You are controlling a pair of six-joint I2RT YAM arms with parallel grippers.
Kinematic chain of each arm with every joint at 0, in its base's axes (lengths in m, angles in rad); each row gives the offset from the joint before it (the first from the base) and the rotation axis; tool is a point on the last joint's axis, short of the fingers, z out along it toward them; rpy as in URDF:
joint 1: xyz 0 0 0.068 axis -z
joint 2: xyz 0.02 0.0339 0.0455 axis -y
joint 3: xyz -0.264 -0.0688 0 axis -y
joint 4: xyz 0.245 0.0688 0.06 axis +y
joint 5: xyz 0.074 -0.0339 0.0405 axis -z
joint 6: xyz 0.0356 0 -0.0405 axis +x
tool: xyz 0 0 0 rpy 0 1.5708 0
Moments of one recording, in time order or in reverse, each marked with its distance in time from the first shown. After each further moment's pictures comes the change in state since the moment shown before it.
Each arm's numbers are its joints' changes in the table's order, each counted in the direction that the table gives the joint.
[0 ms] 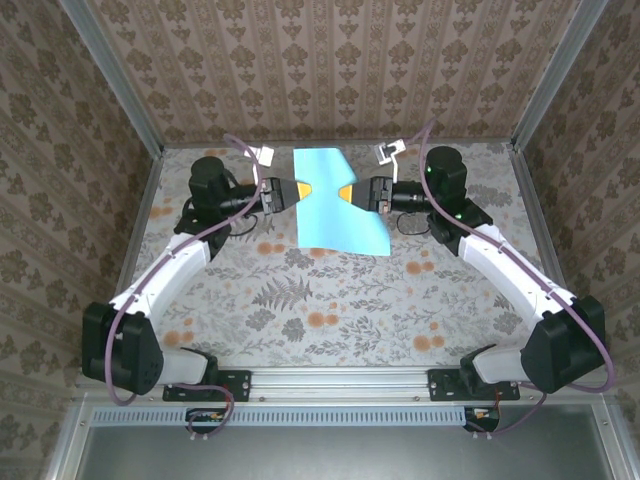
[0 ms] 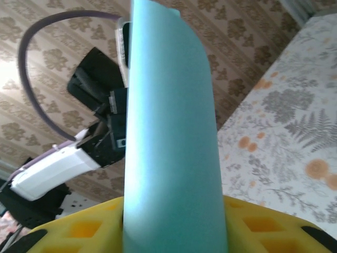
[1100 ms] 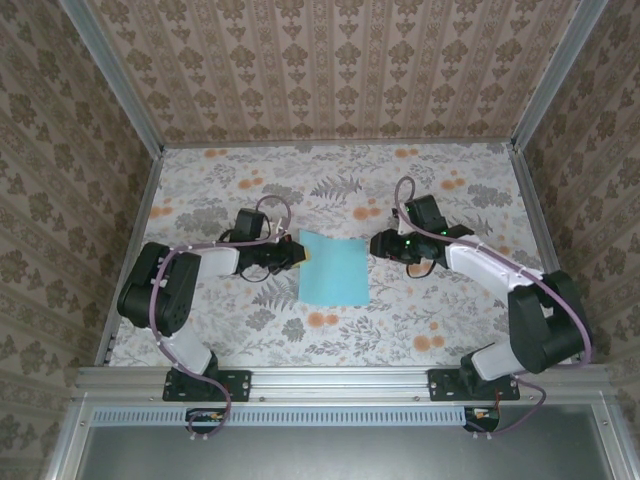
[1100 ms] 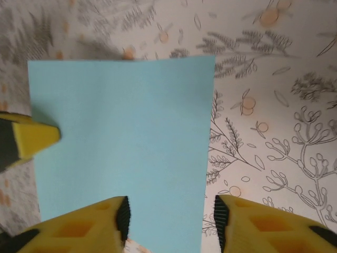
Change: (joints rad) left arm 0.024 -0.364 -0.261 0.205 -0.282 0.057; right arm 0.010 -0.126 -0.257 0.436 0.566 -0.198
